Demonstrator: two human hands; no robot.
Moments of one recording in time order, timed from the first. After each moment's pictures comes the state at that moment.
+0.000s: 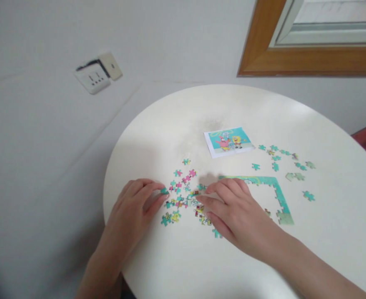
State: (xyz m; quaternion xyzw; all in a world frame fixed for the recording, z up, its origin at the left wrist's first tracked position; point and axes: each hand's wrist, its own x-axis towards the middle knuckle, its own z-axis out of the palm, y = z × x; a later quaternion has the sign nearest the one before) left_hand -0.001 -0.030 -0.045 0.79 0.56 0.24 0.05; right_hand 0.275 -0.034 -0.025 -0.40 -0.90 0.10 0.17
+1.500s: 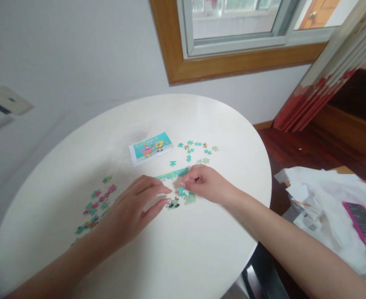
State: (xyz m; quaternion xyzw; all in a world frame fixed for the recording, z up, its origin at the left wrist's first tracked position) left_hand 0.178 -0.002 -0.009 0.94 0.25 0.22 0.11; right_hand 0.411 -0.024 -0.027 -0.49 -0.65 0.45 0.36
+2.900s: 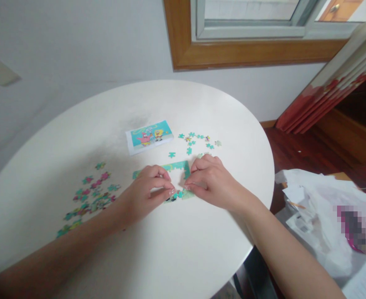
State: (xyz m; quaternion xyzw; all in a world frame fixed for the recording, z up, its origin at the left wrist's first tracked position) left_hand 0.193 0.010 -0.048 0.88 0.32 0.24 0.25; right_hand 0.431 -0.037 -0.021 -0.46 -0.83 0.19 0.24
